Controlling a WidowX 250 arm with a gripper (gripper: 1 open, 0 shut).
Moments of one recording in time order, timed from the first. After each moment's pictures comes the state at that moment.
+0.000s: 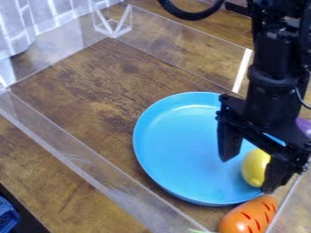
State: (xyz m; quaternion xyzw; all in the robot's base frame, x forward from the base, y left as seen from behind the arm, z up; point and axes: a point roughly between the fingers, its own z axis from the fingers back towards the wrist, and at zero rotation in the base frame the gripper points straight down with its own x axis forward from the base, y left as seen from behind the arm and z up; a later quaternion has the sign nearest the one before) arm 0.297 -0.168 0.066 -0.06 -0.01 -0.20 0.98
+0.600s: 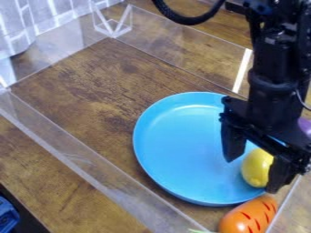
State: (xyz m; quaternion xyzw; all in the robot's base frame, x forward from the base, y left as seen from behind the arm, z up) arm 0.302 -0.171 0.062 -0.07 -0.04 -0.20 0.98
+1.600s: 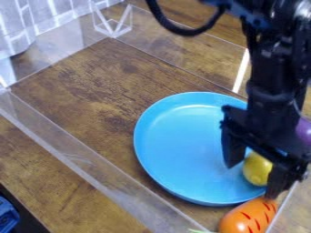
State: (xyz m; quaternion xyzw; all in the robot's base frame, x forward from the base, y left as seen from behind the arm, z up) arm 0.302 -0.175 0.044 -0.08 -0.04 -0.20 0.98
